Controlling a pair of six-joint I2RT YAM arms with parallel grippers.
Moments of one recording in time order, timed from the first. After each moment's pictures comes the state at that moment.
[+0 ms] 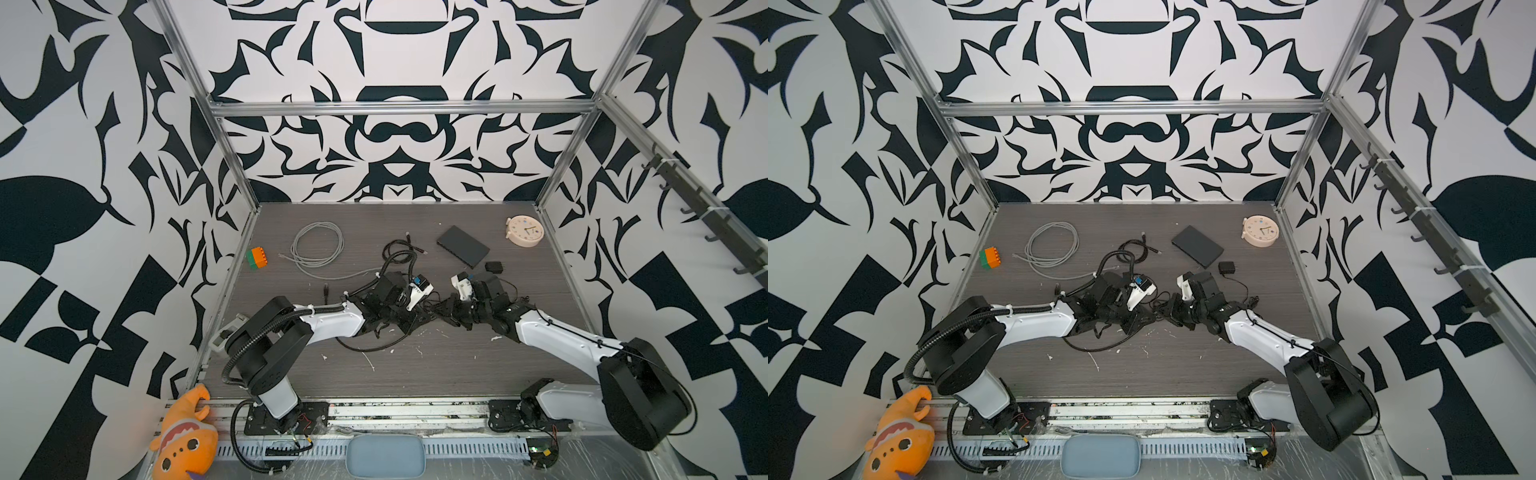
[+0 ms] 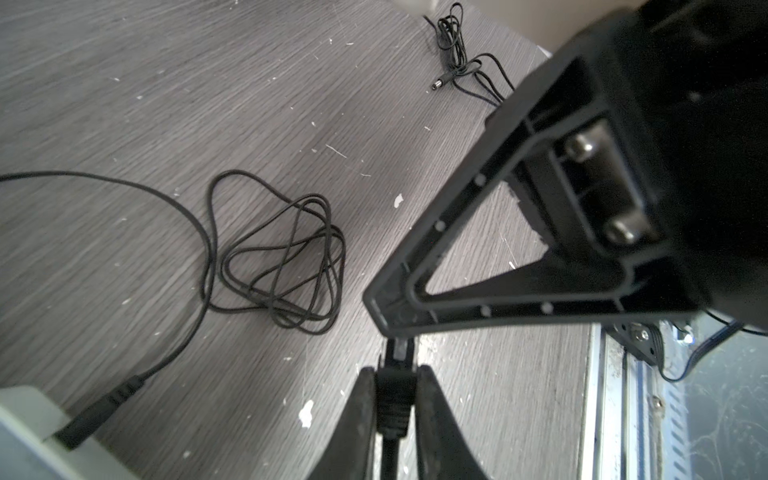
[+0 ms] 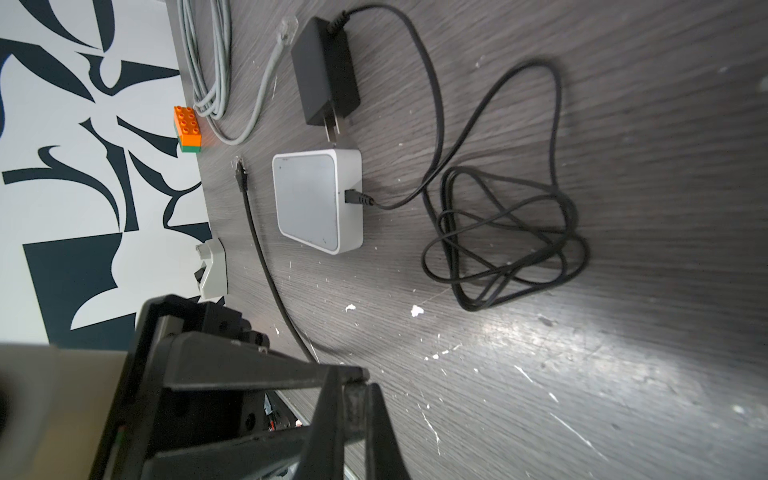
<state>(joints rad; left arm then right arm) -0.87 1.66 0.81 0.17 0.45 -0.18 0.49 1.27 0.56 -0.09 -0.53 0.94</state>
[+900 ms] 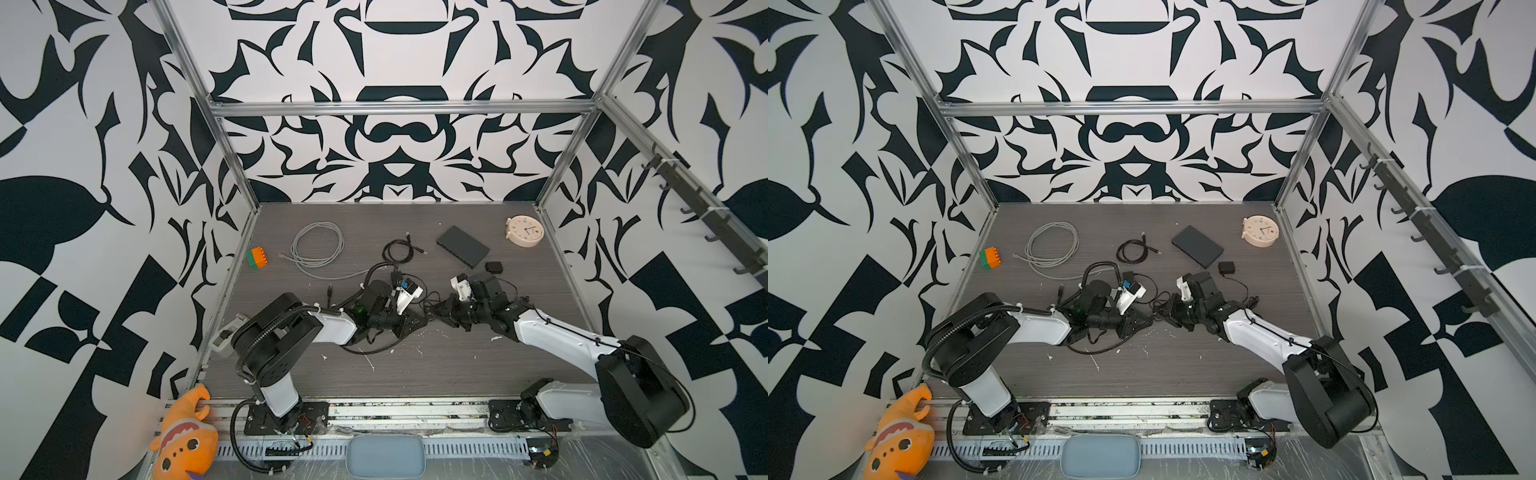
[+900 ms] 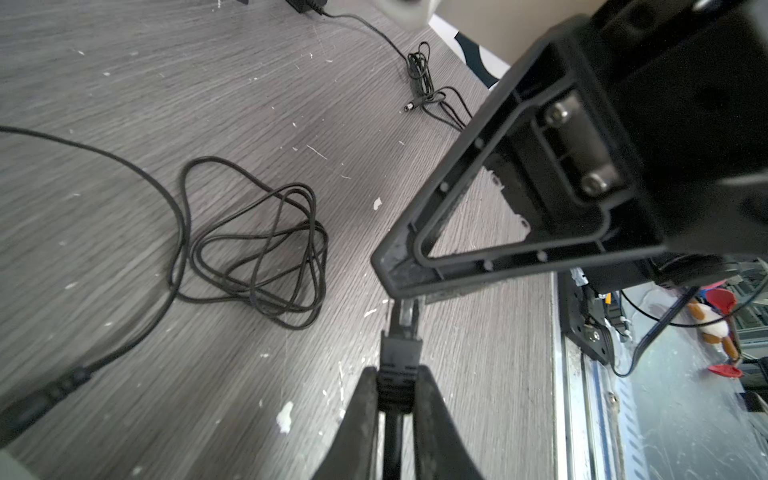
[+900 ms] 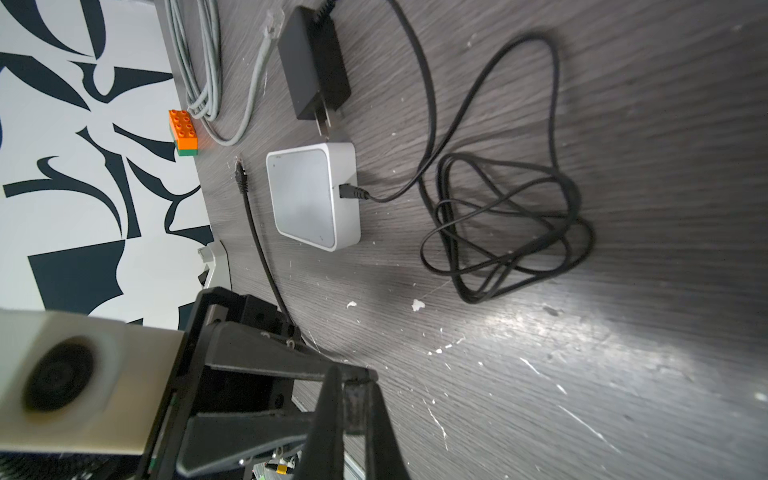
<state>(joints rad) -0.80 1.71 0.63 0.56 0.61 -0.30 0.49 1.28 0.57 -0.09 -0.54 0.99</state>
